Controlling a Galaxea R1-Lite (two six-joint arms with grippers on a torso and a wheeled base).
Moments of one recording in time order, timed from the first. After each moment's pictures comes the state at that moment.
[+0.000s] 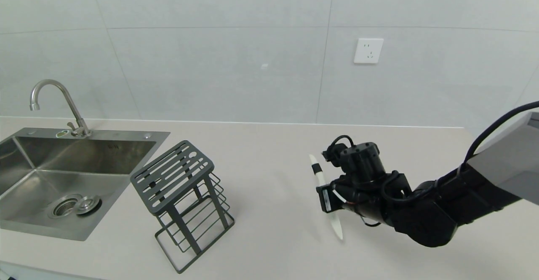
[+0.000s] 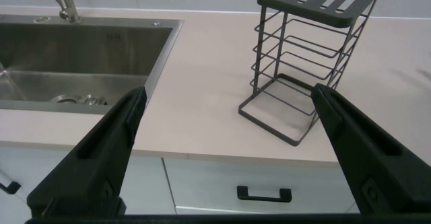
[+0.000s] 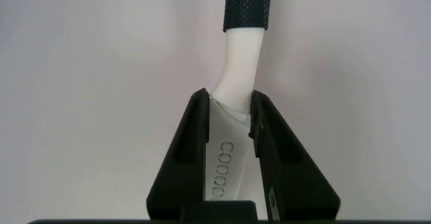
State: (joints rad) left arm 0.00 0.00 0.00 0.00 0.00 0.00; right arm 0.62 2.08 -0.81 -0.57 -0.16 0.20
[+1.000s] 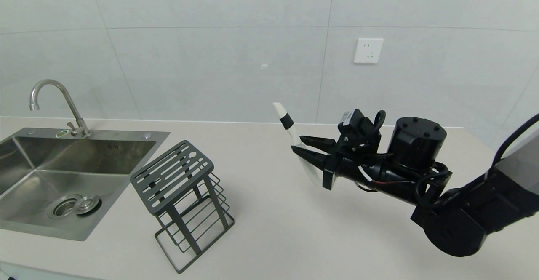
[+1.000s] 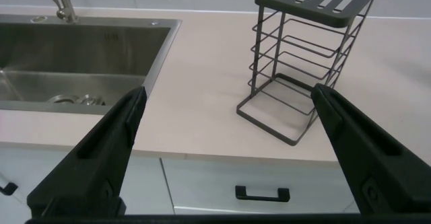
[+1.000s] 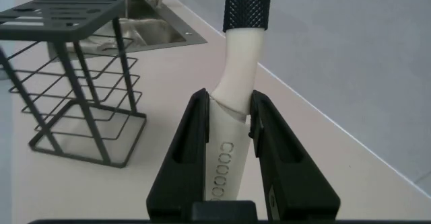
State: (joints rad) left arm 0.00 0.00 0.00 0.00 -0.01 -0.03; right arm 0.58 2.01 -0.68 -1.29 0.45 -0.20
